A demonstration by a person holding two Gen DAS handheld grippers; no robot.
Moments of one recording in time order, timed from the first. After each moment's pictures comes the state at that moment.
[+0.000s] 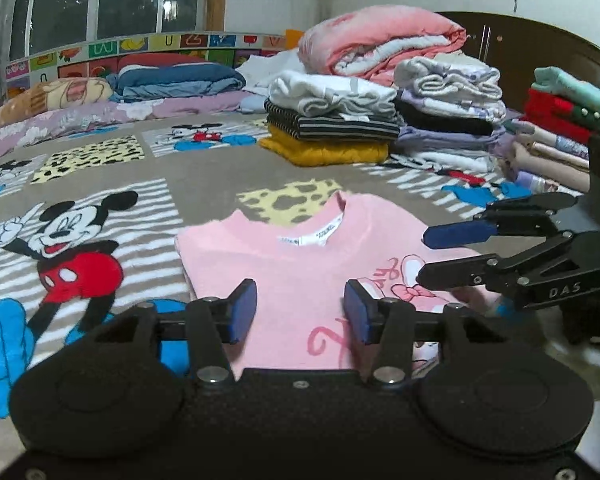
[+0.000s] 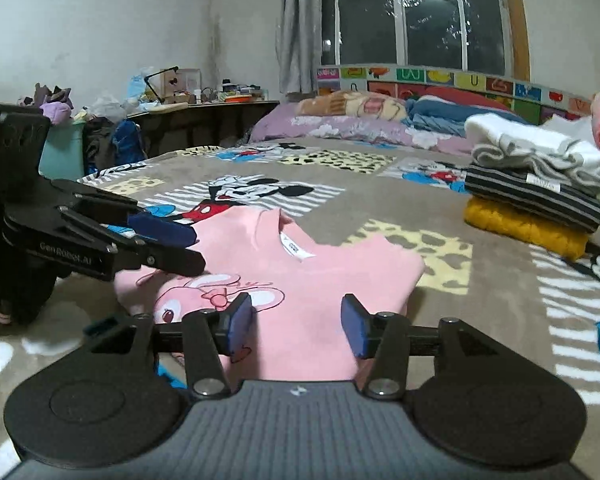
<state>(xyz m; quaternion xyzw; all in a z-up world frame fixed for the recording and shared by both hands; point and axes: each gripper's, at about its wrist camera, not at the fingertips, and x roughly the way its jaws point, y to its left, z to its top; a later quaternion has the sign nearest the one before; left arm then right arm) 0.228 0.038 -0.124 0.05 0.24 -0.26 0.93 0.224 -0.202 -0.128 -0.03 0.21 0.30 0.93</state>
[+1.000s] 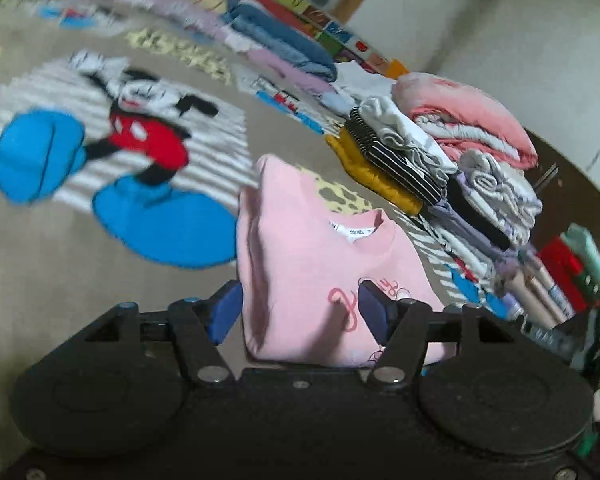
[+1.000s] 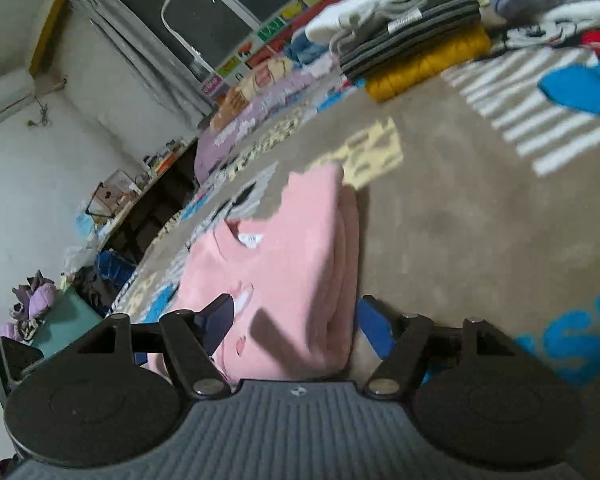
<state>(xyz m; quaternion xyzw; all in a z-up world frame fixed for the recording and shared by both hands) 0.198 0.099 -0.133 -0.26 0.31 -0.19 0.90 0.218 -0.258 -0.161 0.31 0.31 0.22 0.87</state>
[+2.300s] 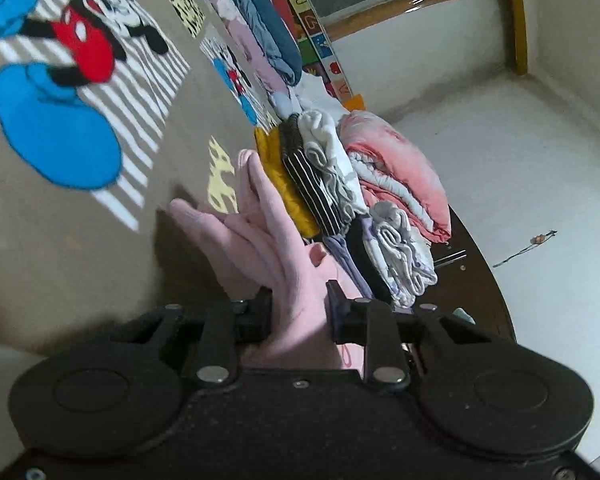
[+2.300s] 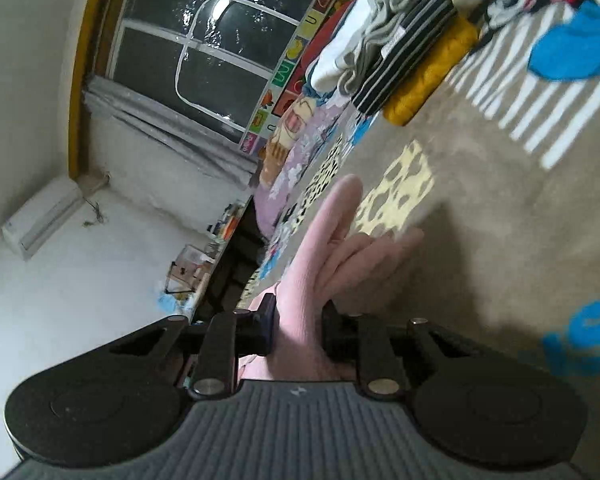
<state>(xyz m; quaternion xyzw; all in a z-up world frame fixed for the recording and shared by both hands) 0.209 0.065 -0.119 -0.46 0.29 -0.27 0.80 0.209 -0.300 -0.149 0.47 0.24 0.26 0.81</state>
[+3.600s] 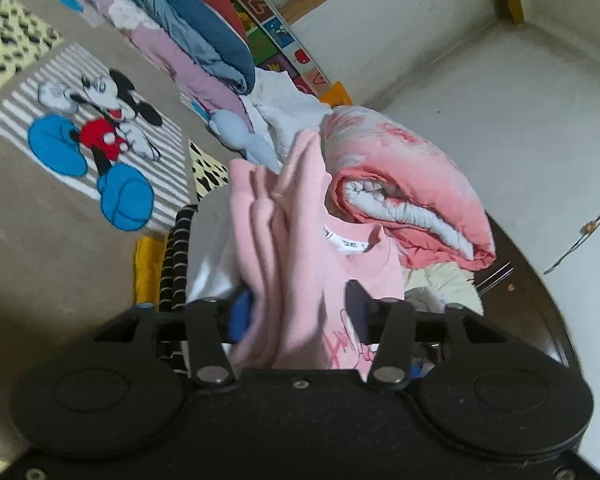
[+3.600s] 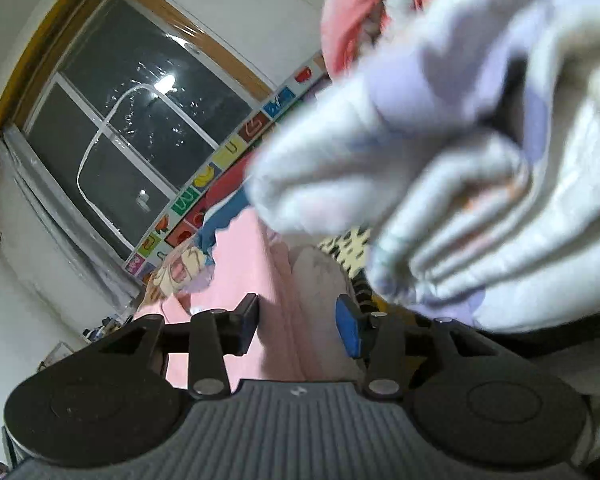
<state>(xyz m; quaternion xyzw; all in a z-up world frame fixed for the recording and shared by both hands) 0.534 -0.068 -0.059 -0.35 0.26 -0.28 0.85 0.529 -0.471 -0.071 0.38 0.15 0.07 0.91</state>
